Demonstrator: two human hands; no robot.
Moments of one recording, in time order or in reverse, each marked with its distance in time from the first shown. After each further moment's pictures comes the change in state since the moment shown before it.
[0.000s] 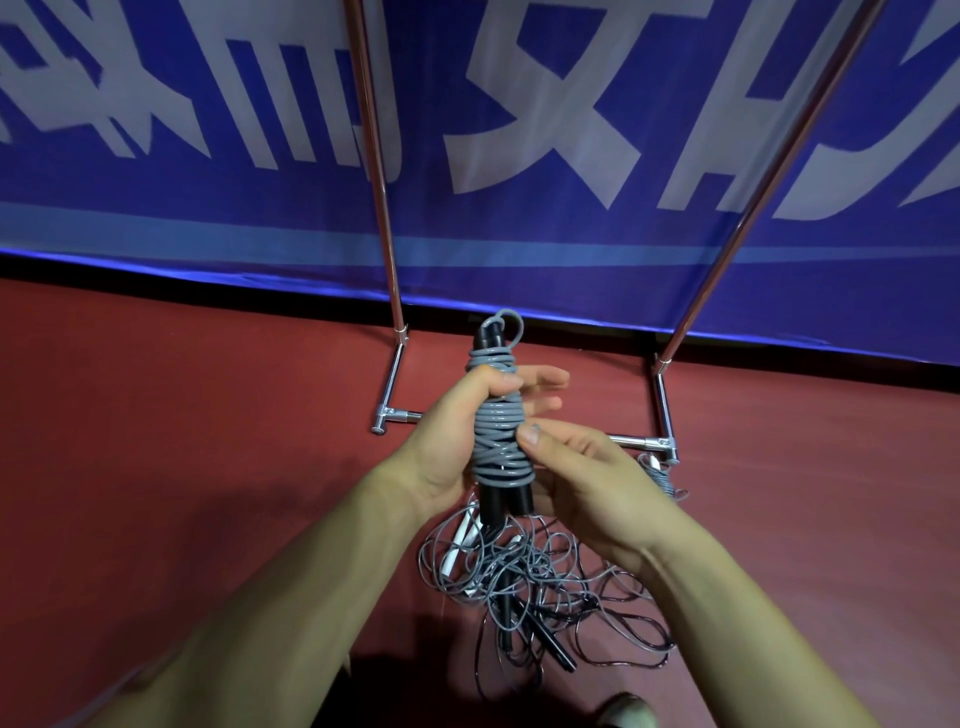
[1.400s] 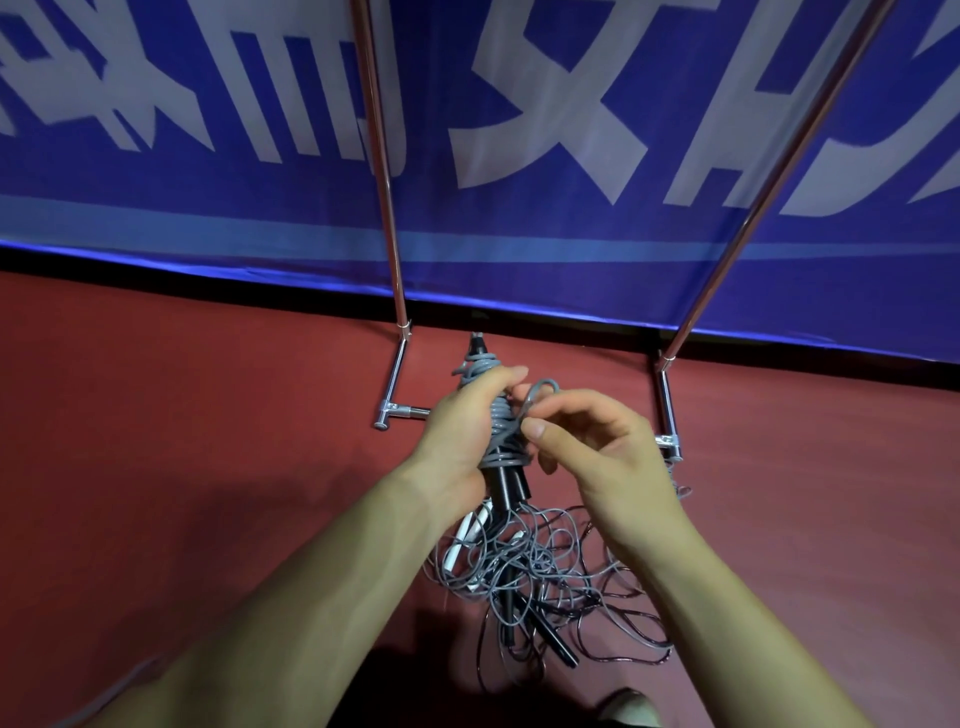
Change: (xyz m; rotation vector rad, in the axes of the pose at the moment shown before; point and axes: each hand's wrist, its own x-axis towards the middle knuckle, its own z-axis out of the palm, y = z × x) left_hand 0.008 -0.009 0.004 -0.195 0.349 -0.187; right_hand -0.001 0.002 0.004 -0.225 0.282 -0.444
